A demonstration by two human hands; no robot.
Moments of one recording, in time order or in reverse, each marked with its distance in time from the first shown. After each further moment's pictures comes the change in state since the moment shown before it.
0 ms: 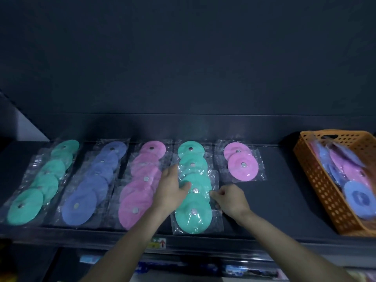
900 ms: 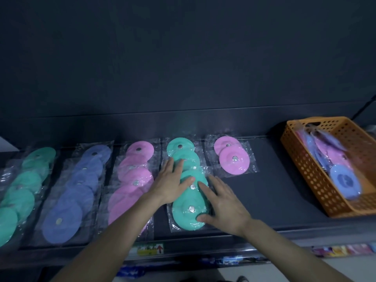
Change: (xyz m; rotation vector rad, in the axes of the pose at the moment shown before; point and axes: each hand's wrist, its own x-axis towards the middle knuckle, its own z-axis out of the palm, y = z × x) left_hand 0.037 -0.002 0.004 0.345 -0.411 0.153; right_hand -0.020 0.018 0.009 -0.562 -0.083 -0.495
